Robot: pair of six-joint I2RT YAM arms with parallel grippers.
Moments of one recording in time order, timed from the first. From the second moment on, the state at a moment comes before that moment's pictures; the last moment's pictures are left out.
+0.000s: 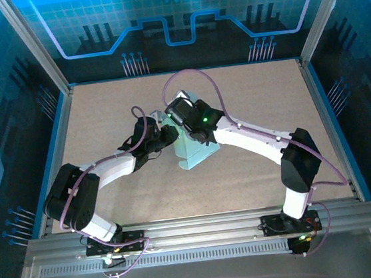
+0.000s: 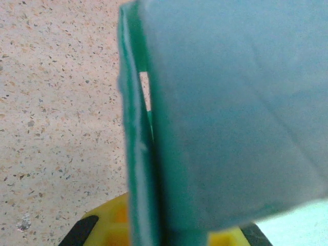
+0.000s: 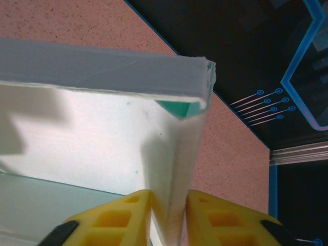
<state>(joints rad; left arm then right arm) -0.45 1.55 0.77 0.25 0.22 -0.82 0.86 1.78 1.54 -0.64 0.84 -0.12</state>
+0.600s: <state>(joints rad) -0.45 1.56 0.77 0.24 0.21 -0.82 0.87 1.85 1.59 -0.65 0.97 -0.11</state>
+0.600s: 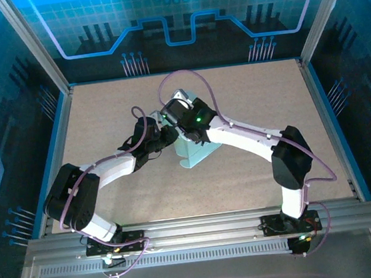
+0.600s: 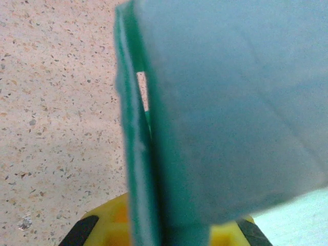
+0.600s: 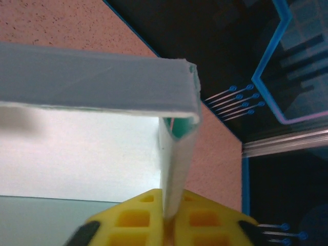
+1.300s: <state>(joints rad) -0.47 1.55 0.78 0.25 0.20 -0.82 0.89 1.63 1.39 -0.51 0.74 -0.11</state>
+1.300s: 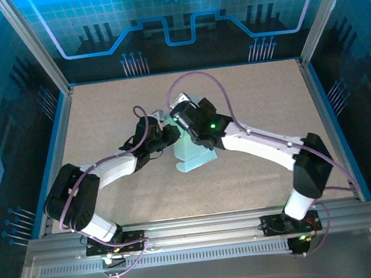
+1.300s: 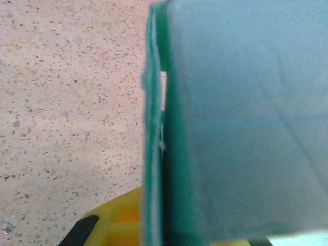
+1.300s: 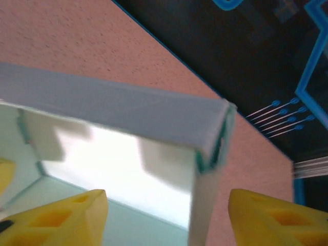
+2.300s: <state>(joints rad) -0.46 1.59 0.78 0.34 0.04 -1.24 0.95 1.02 0.74 -0.22 0.49 0.43</state>
